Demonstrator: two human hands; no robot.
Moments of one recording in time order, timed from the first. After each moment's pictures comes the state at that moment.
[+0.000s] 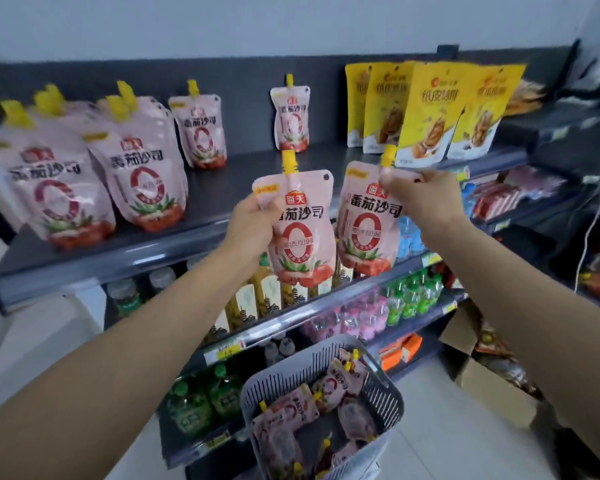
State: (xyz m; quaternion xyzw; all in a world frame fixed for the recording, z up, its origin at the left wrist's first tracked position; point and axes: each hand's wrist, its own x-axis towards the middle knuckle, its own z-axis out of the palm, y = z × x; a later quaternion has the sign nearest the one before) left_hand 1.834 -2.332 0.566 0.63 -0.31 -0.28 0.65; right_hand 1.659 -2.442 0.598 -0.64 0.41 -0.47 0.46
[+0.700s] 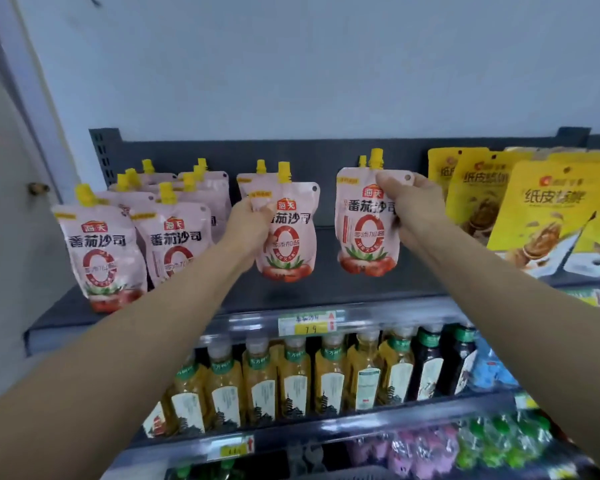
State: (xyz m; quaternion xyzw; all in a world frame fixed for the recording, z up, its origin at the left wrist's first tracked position) left_hand 1.940 -2.417 0.637 0.68 -0.24 -0.07 0.69; right_hand 1.801 -2.566 0.668 -0.57 0.23 -0.42 0.66
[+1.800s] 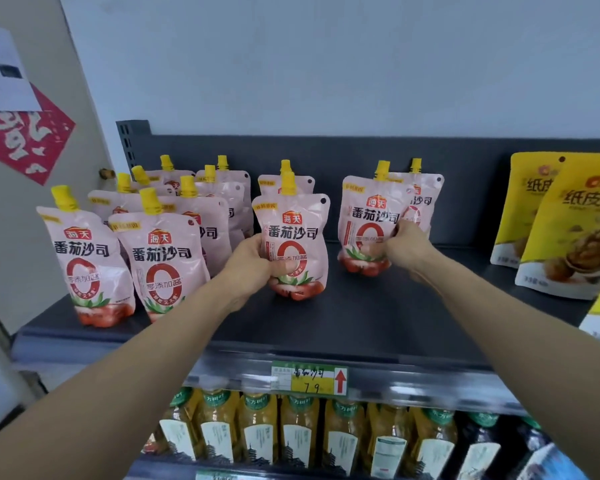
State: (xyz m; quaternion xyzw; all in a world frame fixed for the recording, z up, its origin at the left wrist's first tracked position) left_hand 1.985 -2.436 0.595 0.72 -0.22 -0.16 0.64; right_hand 1.906 -2.654 0.612 -0.78 0.22 -0.19 0.55
